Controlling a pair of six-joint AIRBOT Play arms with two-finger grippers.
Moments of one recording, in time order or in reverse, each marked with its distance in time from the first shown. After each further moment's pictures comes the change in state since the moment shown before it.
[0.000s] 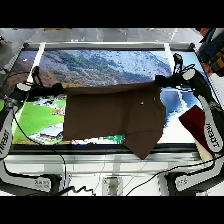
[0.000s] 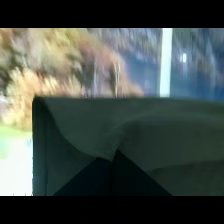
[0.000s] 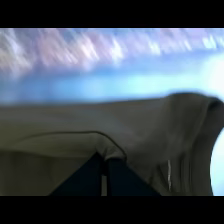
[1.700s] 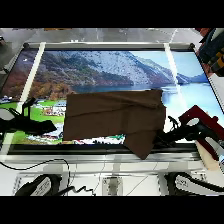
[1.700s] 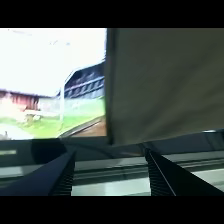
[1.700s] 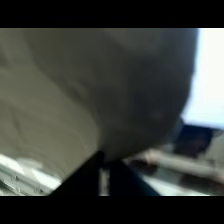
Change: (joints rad) left arm 0.148 0.562 -0.507 0.452 -0.420 -0.135; right arm -0.197 0.361 -0.961 0.136 0.284 -0.120
